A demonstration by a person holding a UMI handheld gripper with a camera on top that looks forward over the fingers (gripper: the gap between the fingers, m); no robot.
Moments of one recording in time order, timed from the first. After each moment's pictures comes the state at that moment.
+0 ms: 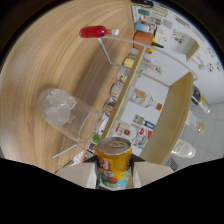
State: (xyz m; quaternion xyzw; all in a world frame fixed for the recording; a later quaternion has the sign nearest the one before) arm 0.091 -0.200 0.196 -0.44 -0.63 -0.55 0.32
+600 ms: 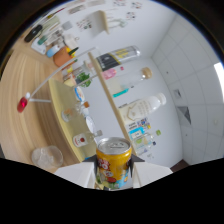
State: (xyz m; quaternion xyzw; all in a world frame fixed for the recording) arm 0.080 -0.225 0.291 -0.62 -0.40 -0.37 0.56
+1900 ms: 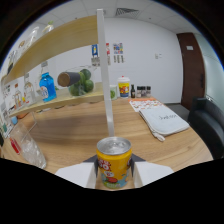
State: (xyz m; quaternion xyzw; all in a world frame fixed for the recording) arm 0.272 -0.210 0.046 -0.85 0.05 0.02 0.52
